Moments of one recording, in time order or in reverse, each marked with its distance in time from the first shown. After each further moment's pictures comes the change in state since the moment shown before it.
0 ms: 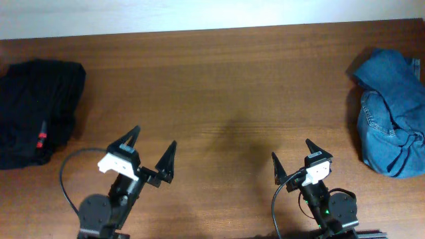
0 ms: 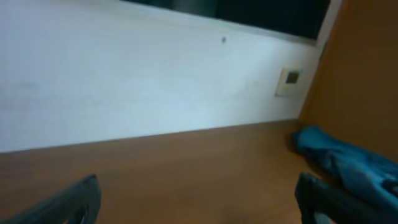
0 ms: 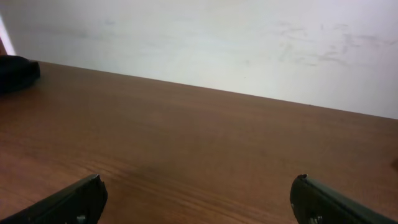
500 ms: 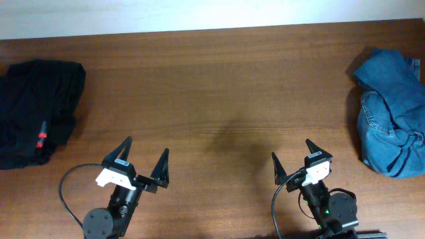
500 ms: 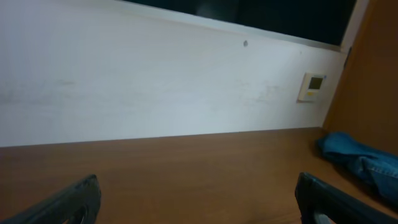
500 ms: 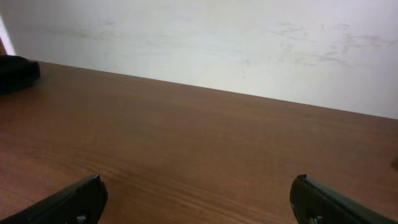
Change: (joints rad) left arm 0.061 -0.169 -0.182 0.060 -0.027 0.000; right arm 0.000 0.000 0.000 0.000 0.000 0.000
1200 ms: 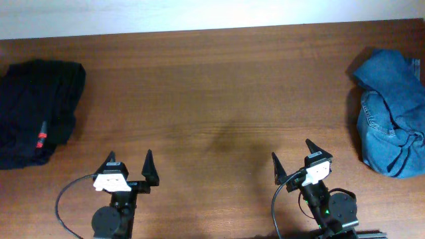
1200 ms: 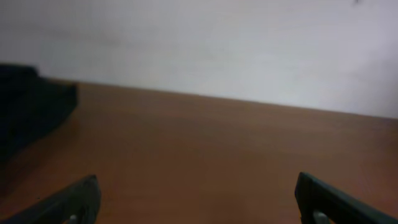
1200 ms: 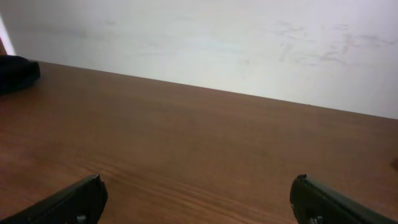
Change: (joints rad) left arm 0.001 -0.172 -0.085 -0.284 -0.329 0.000; right arm 0.000 0.000 0.000 0.000 0.000 0.000
